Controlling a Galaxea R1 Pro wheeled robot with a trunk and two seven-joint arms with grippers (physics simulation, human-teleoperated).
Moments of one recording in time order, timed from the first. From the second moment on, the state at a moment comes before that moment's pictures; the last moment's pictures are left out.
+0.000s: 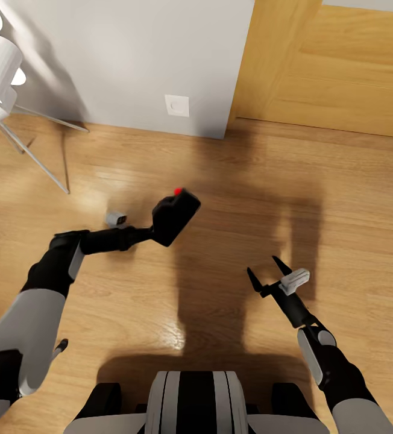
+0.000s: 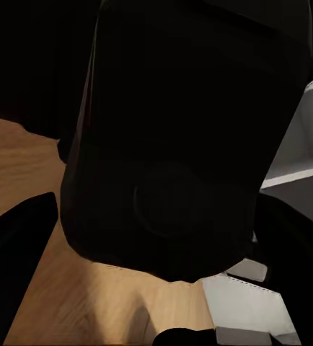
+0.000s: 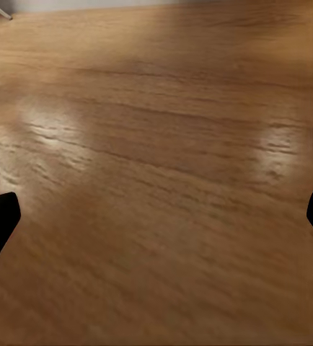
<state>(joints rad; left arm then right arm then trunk) -1.04 0.14 0.11 -0.86 0.09 0.60 -1.57 -0.52 -0.07 -0.11 -0.97 -0.15 -0.61 0.63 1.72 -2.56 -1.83</state>
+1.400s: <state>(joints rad) -1.04 0.12 0.05 -0.84 0.11 0.61 -1.57 -0.52 -0.06 -0.15 -0.94 -0.20 -0.60 0.57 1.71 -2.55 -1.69</state>
